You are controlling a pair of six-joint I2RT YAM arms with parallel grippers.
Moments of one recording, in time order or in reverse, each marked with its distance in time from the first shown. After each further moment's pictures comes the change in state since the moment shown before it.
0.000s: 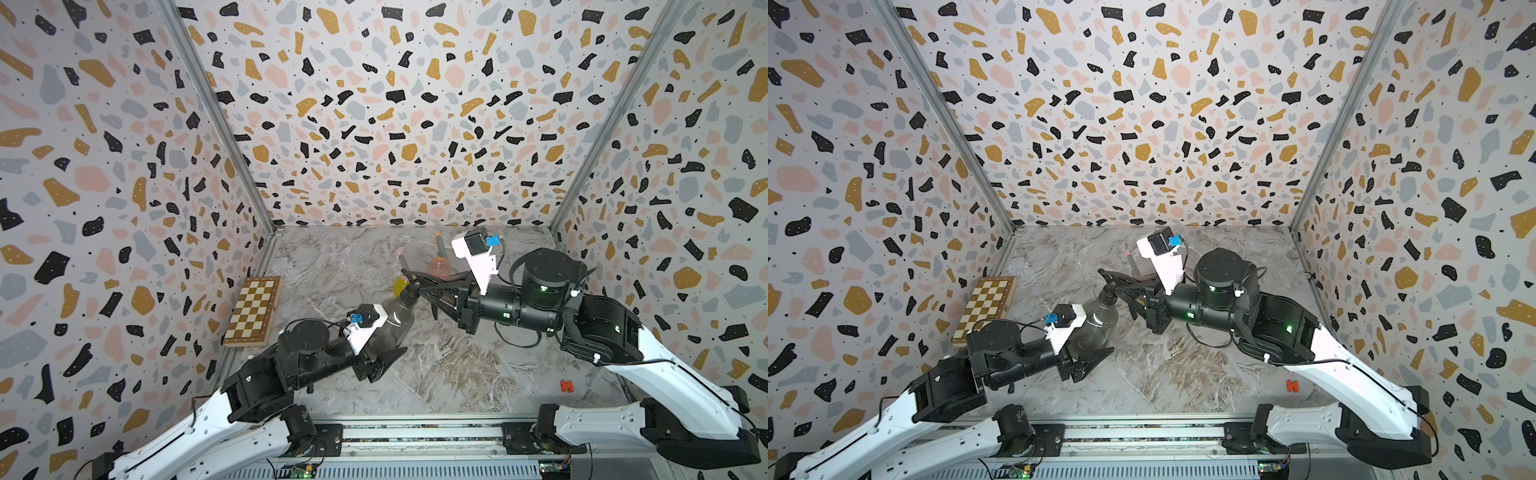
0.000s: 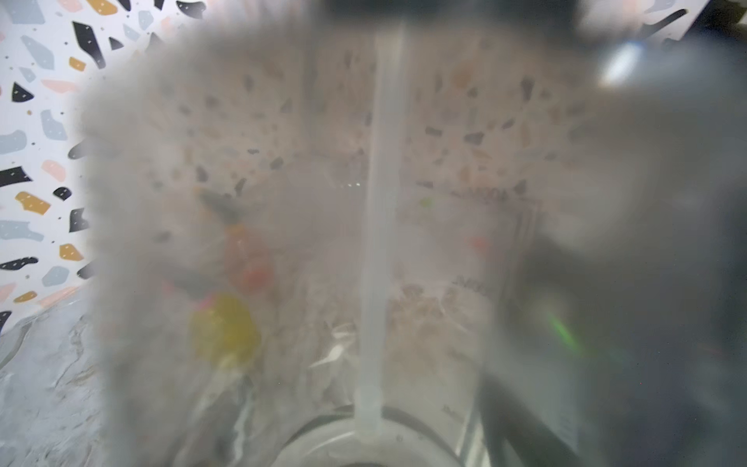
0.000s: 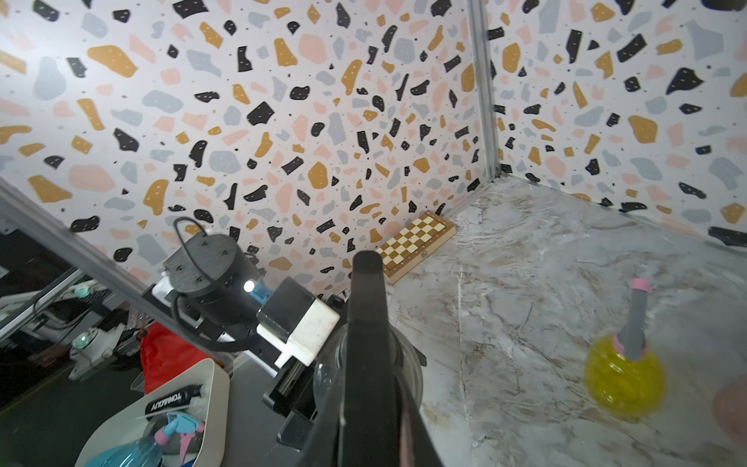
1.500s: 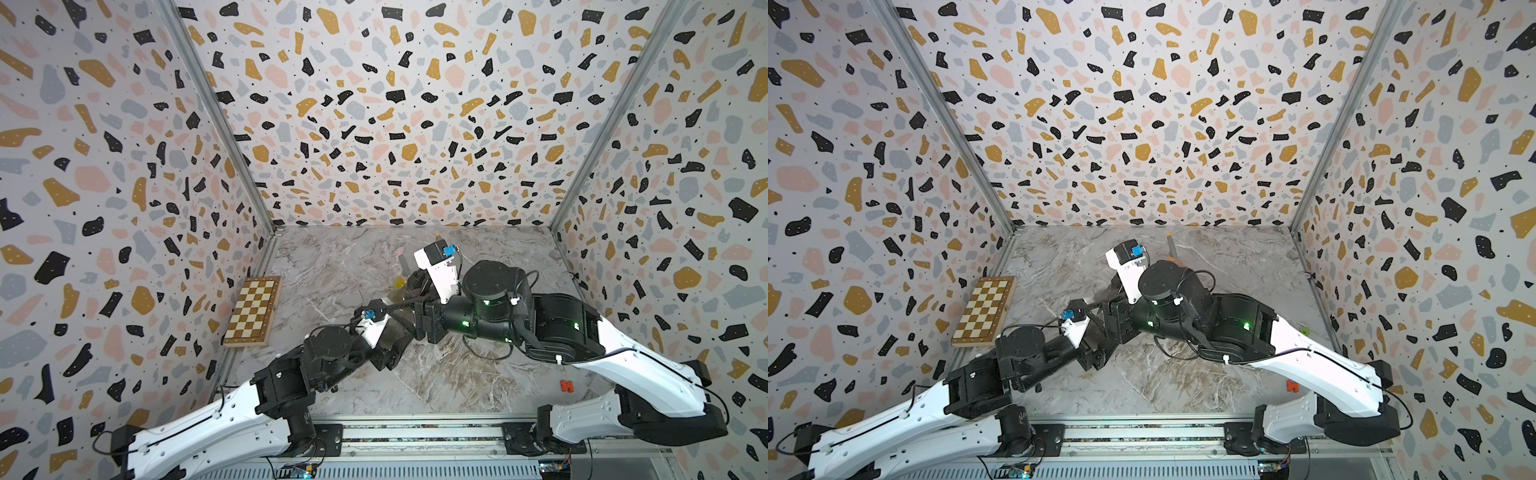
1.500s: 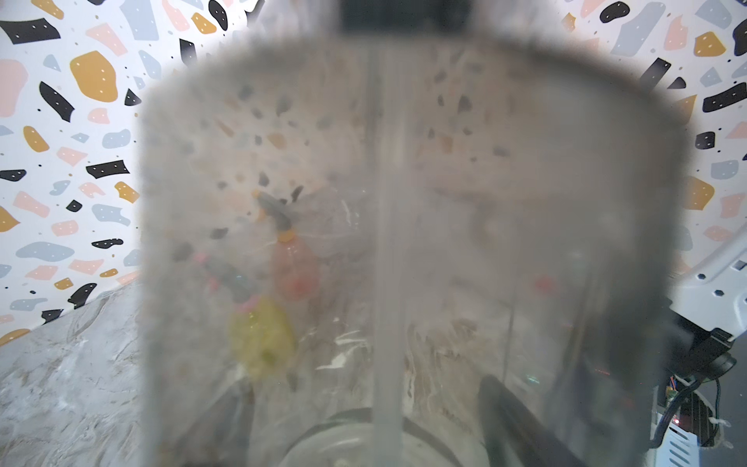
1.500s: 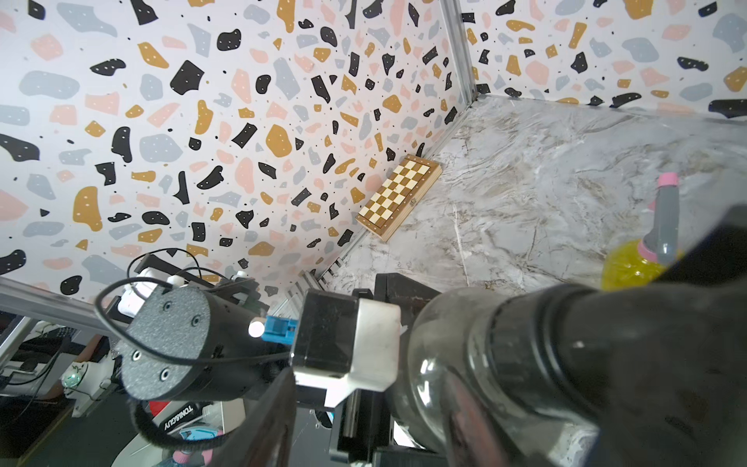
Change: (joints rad) left arm -0.109 0.057 -0.108 0.240 -0.292 -0.059; right arm 0.153 0.151 0.161 -0.162 0.200 0.175
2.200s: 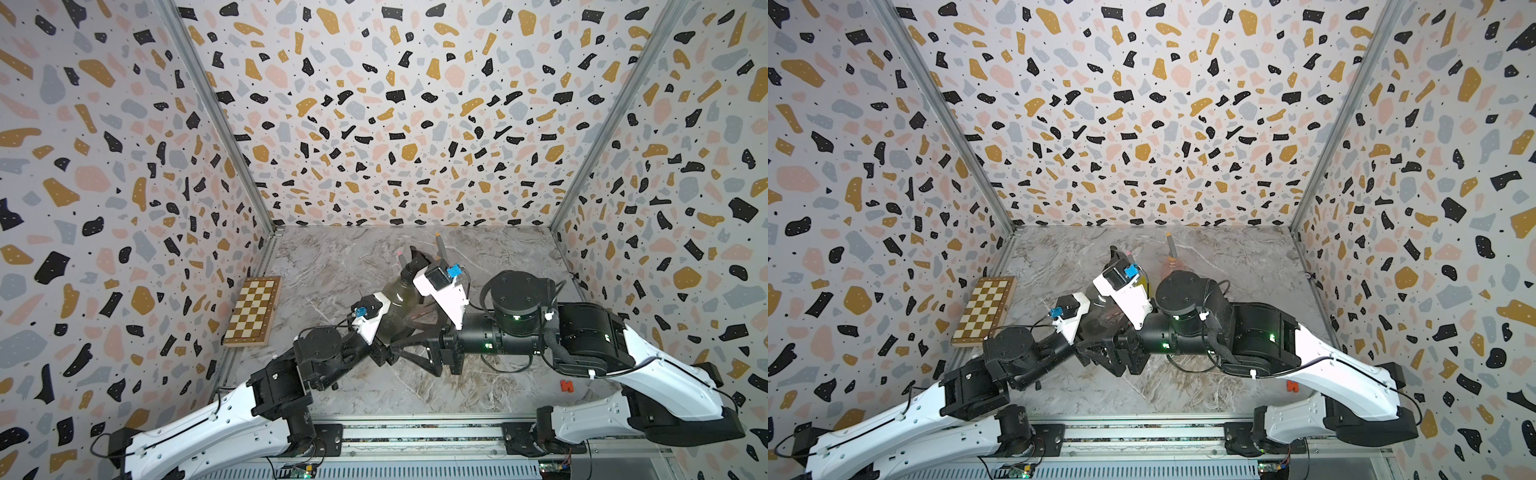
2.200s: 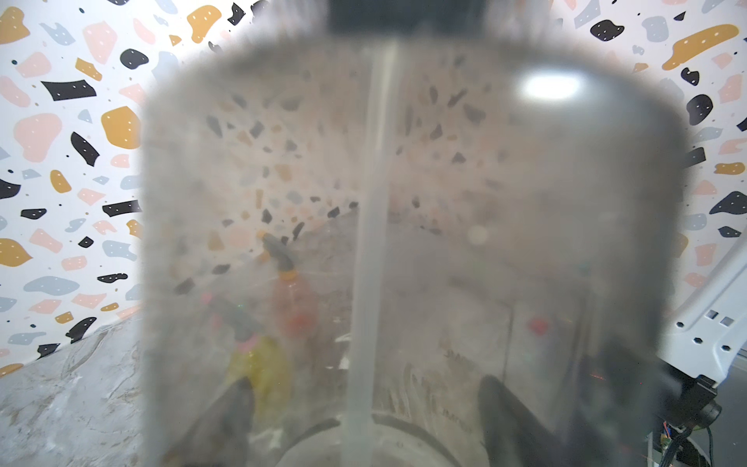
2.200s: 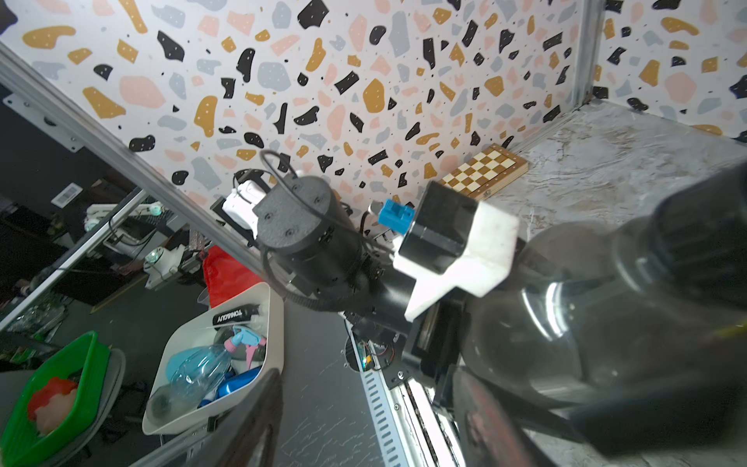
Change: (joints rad) left arm 0.013 -0.025 0.000 0.095 0.000 0.015; right arm 0.083 -0.071 -0.023 -0.005 -0.209 -0.166
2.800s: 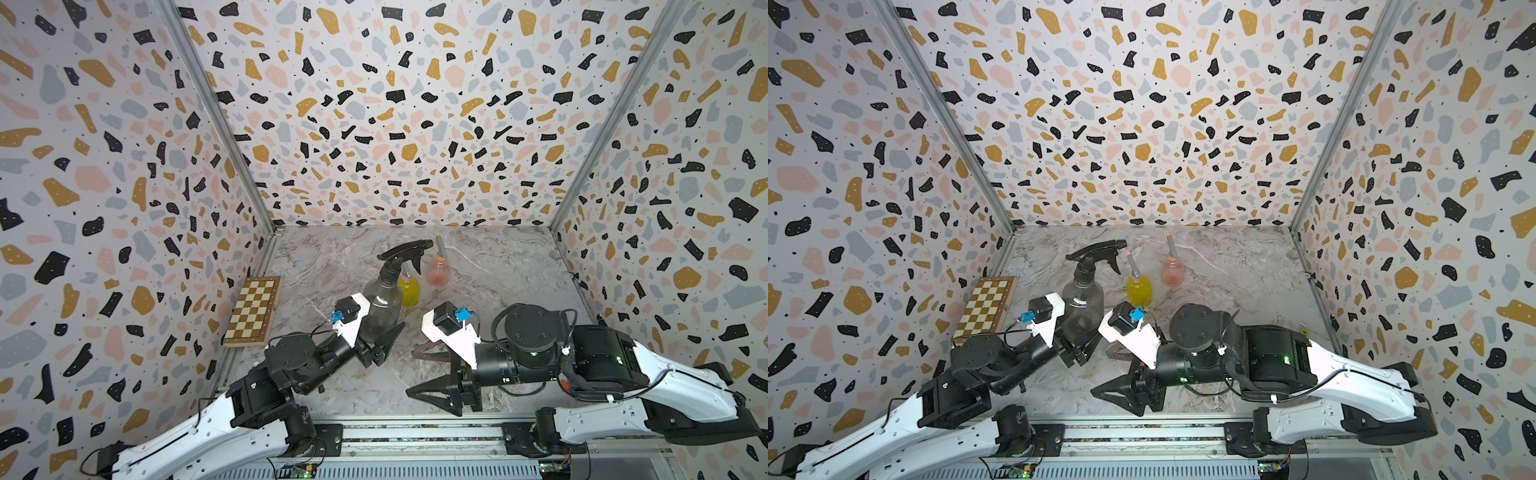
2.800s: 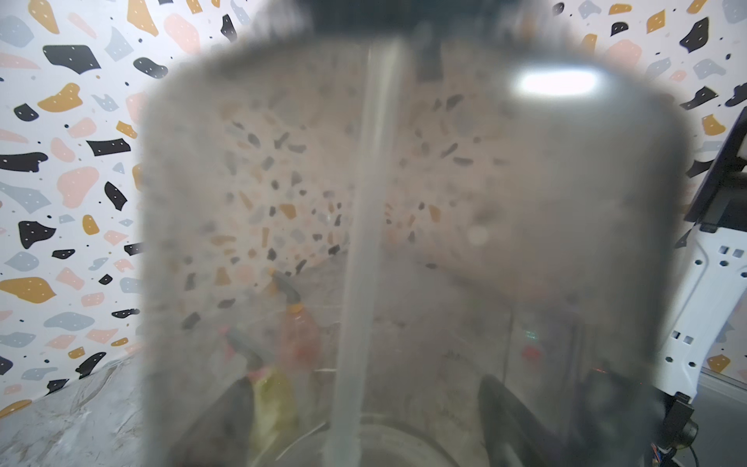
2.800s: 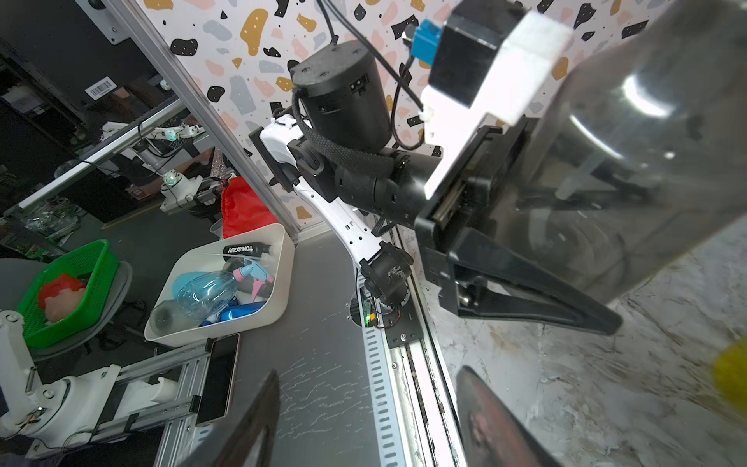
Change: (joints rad) left arm 0.021 -0.118 -0.004 0.019 0.045 0.032; right arm 0.095 -0.142 -0.198 0.045 0.013 -0.122
